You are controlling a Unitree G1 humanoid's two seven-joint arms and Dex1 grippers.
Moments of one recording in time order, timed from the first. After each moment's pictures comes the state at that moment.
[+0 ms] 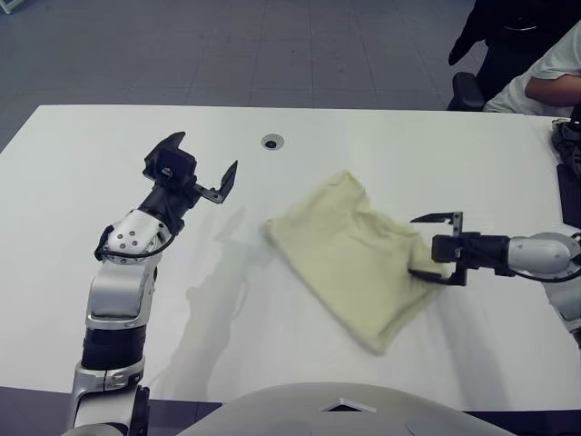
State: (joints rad) left arm -0.13 0.45 0.06 -0.31 -0.14 0.28 -0.38; right arm -0.03 -1.01 0.17 -0.01 0.01 -0.22 1.00
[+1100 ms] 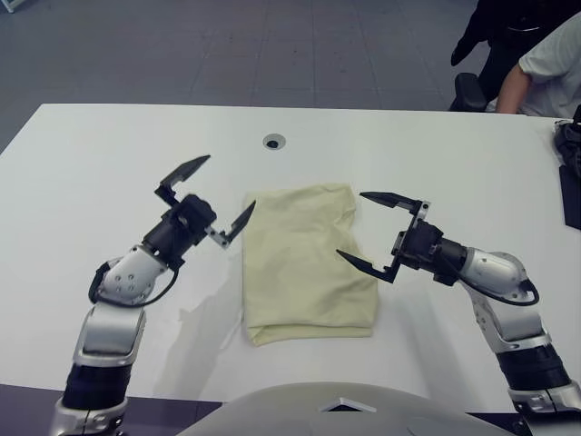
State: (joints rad) left arm 0.24 0.64 0.03 -0.42 0.06 -0.29 -0.58; right arm 0.10 -0.67 0.08 -0.18 0.26 -0.42 0.95
